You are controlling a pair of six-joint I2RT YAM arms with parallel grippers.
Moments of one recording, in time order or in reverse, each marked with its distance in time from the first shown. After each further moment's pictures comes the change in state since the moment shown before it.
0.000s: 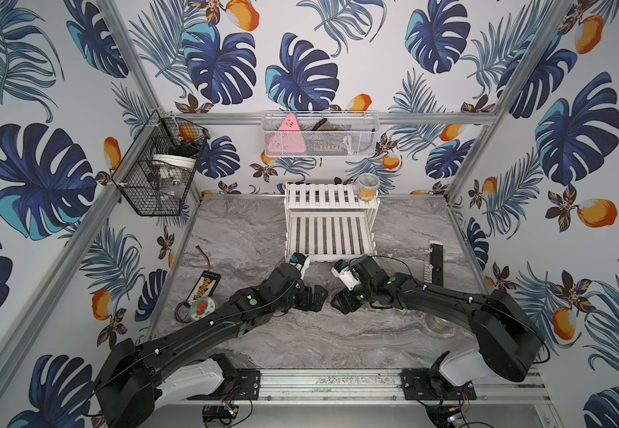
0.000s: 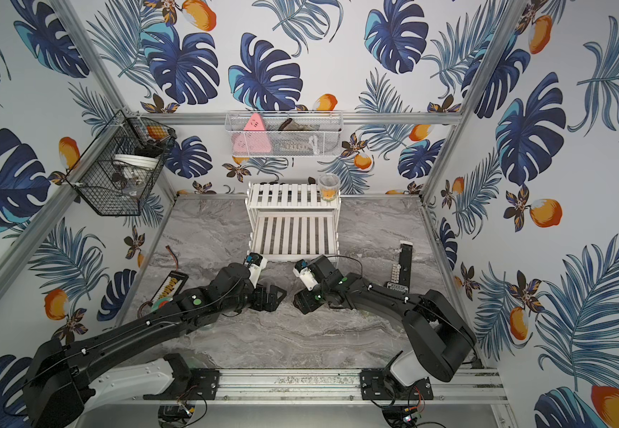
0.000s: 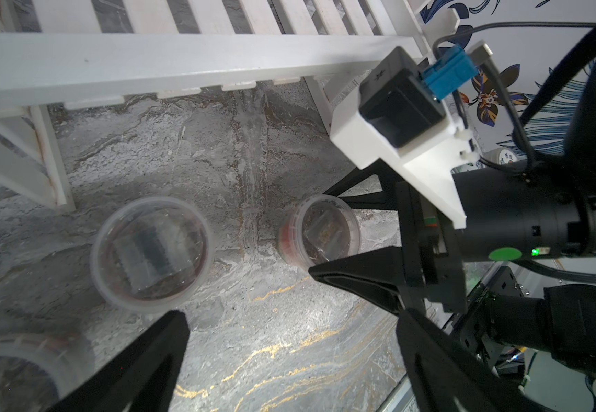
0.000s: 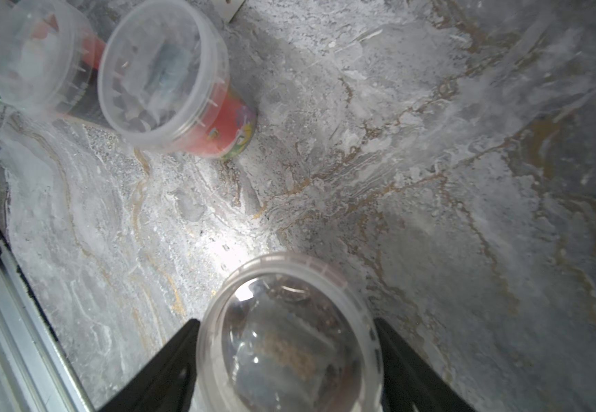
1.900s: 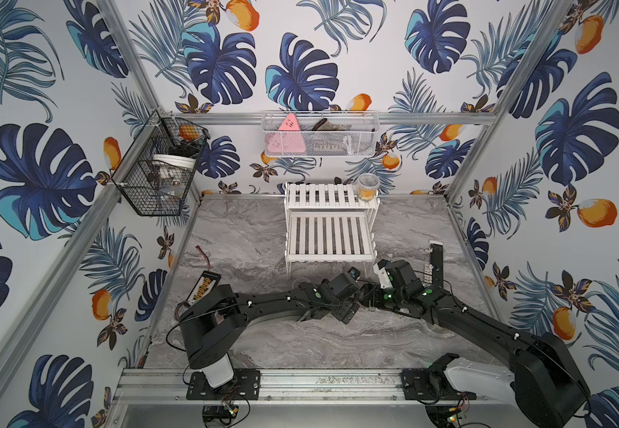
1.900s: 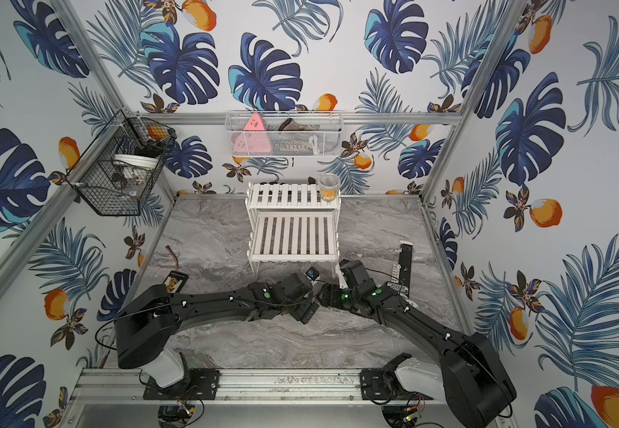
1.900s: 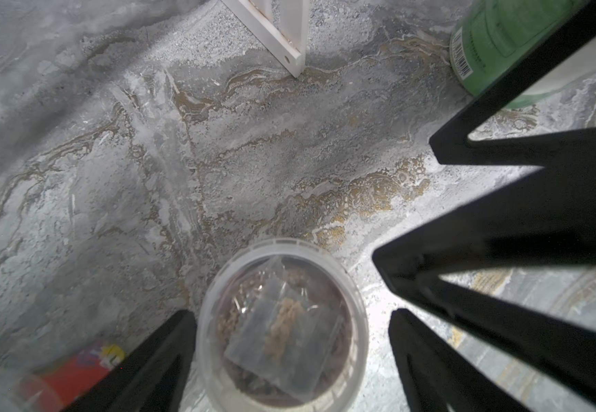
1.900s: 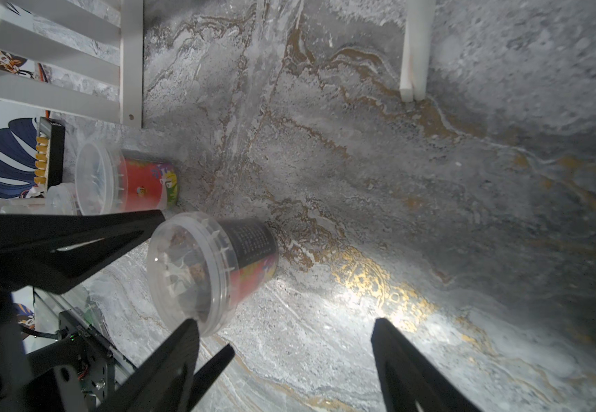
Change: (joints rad) left arm -0.238 0.594 0.318 0.010 -0.238 0.306; right arm -0.203 -0.319 -0.214 -0.043 -0.018 0.507
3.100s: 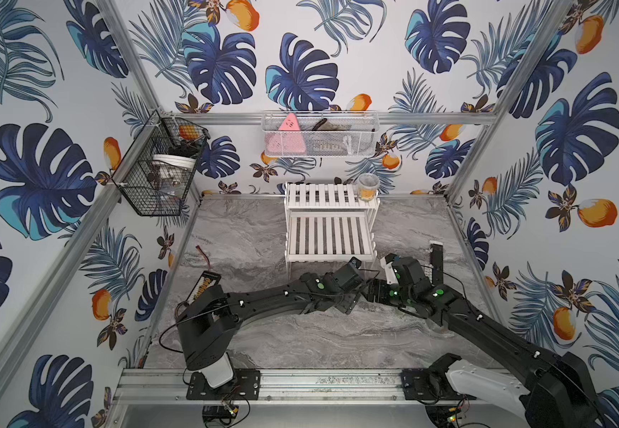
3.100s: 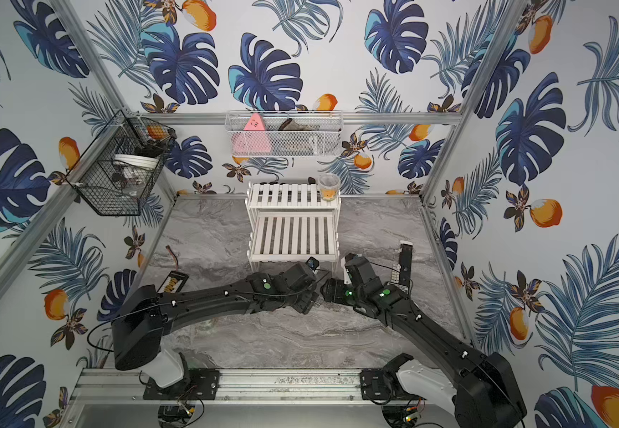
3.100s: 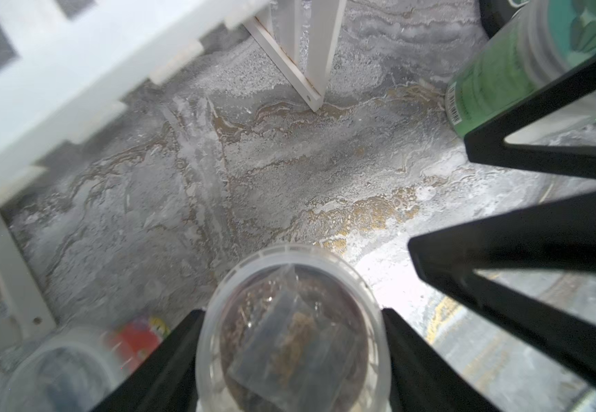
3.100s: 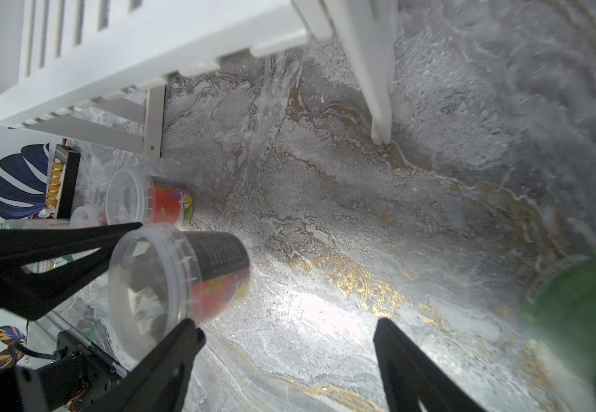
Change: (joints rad) left arm 0.000 -0.037 0.192 -0.245 -0.050 -0.083; right arm 0.000 -0.124 0.083 -0.137 0.100 -0.007
